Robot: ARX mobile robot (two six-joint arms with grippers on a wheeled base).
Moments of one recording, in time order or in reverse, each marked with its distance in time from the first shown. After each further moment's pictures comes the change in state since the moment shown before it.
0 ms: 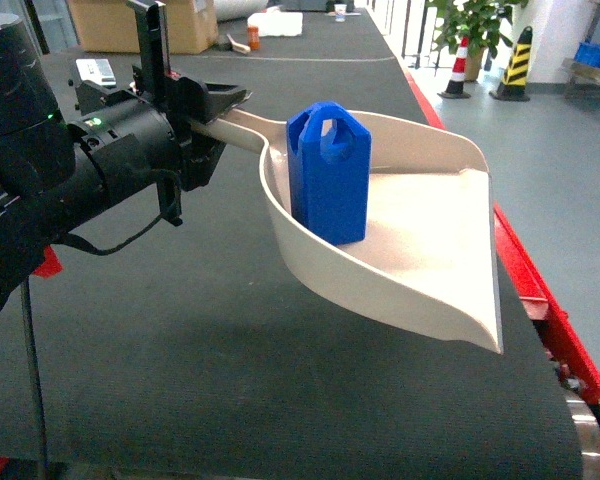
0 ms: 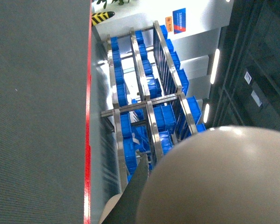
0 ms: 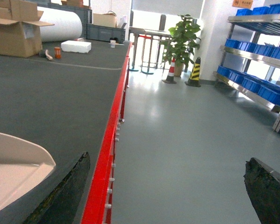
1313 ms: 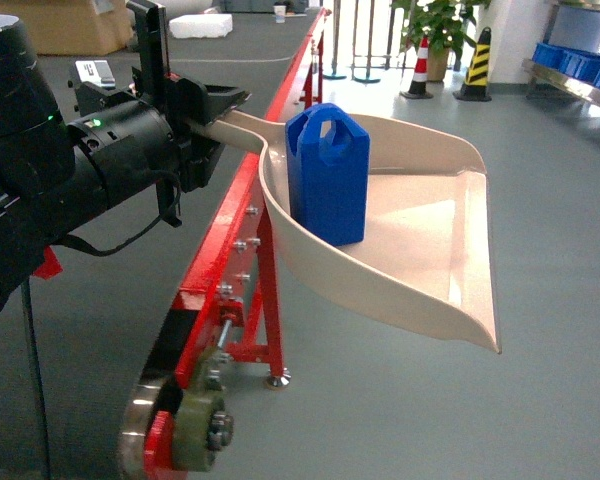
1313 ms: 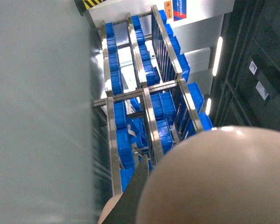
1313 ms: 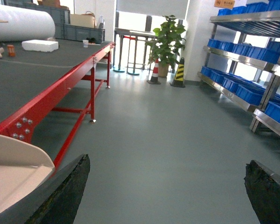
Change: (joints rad) left arm 0.000 0.000 0.000 -0.001 -0.001 0.000; right arm 0.000 0.001 0.000 -0.001 0.000 0.000
